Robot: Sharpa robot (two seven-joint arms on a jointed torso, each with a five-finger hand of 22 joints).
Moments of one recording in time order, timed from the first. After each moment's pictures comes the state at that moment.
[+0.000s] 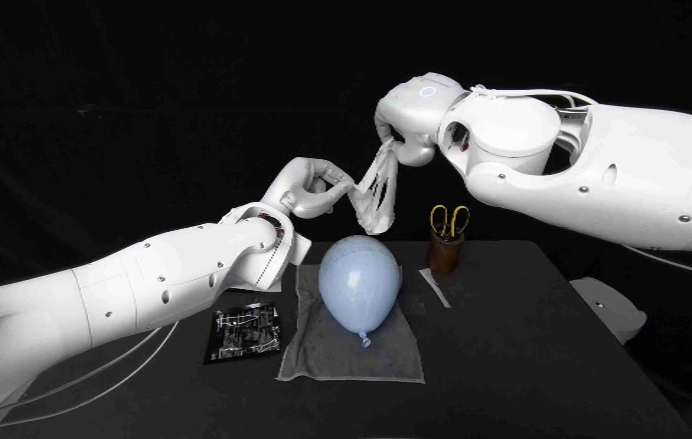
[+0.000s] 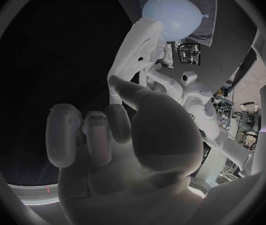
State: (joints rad) left arm 1.16 -0.62 -0.06 1.33 -0.62 -0.63 0.33; left_hand 1.48 -0.08 0.55 0.15 0.04 0.92 0.13 0.57 0.17 0.89 0.08 0.71 0.08 1.20 0.02 1.53 0.66 0.18 0.93 0.12 1.08 0.56; right arm 1.57 -0.68 -0.14 1.60 -1.90 -0.06 -0.38; right_hand 1.21 -0.08 0.67 -0.15 0.04 1.03 0.06 0.50 0.45 1.44 0.00 1.33 1.31 1.46 -0.07 1.57 1.31 0.05 1.46 0.04 1.39 1.31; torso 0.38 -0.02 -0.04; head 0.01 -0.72
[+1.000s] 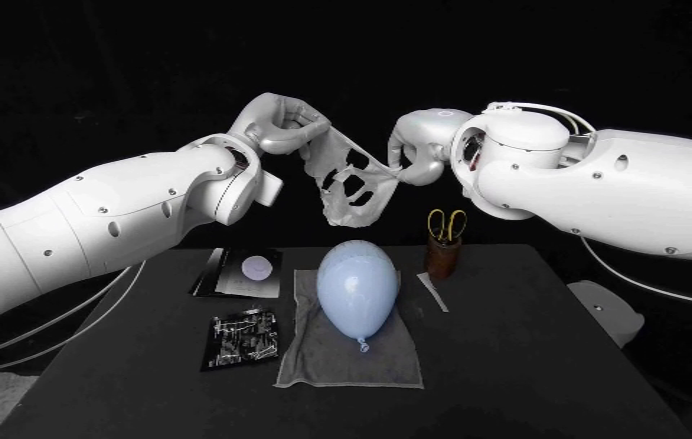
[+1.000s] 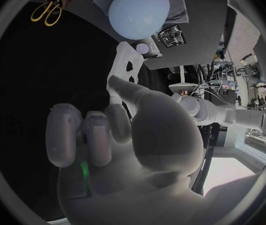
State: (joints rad) left arm 1.36 -0.68 -0.03 1.30 -0.52 -0.40 0.23; left_hand 1.48 -0.07 0.56 0.15 0.05 0.92 0.13 0.57 0.17 0.89 0.08 0.71 0.08 1.20 0.02 1.52 0.64 0.18 0.93 0.12 1.08 0.56; right arm 1.55 -0.71 -0.15 1.59 -1.51 -0.07 -0.39; right_hand 1.21 -0.08 0.67 -0.14 0.05 1.03 0.06 0.50 0.45 1.44 0.00 1.32 1.31 1.46 -0.07 1.57 1.31 0.05 1.46 0.04 1.38 1.31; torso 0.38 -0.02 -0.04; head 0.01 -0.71
